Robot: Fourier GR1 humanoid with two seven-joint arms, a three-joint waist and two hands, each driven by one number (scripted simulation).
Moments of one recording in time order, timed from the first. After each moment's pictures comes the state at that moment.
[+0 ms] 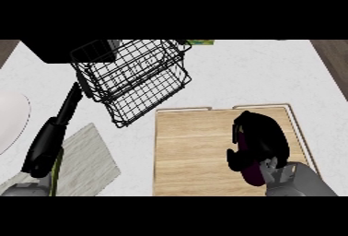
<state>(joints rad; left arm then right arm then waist) -0.04 0.30 -0.07 -1.66 -0.21 0.02 -0.06 -0.33 -0.40 0.55 -1.72 0.63 0.21 0.96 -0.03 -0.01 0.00</state>
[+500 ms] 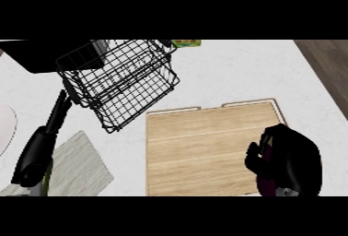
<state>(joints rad) 0.03 0.31 -0.04 -1.69 -0.20 0.04 -0.07 -0.14 -0.35 0.49 -1.96 1.00 0.09 1.19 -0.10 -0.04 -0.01</state>
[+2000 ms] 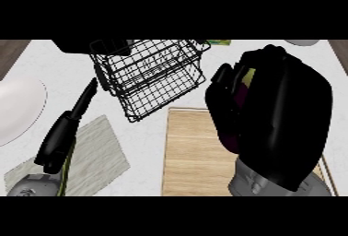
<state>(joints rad) -0.11 0.27 -0.12 -1.66 -0.22 -0.01 -0.05 -0.76 -0.01 0.37 -1.95 1.32 0.25 1.23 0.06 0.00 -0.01</state>
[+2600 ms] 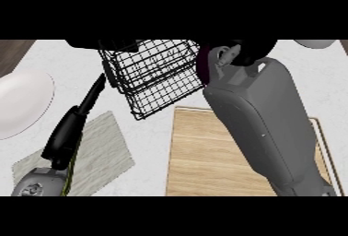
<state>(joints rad) -0.15 0.26 -0.14 -1.65 -0.23 -0.03 -0.04 -1.11 -0.01 0.13 -1.44 1.14 0.15 1.21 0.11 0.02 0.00</state>
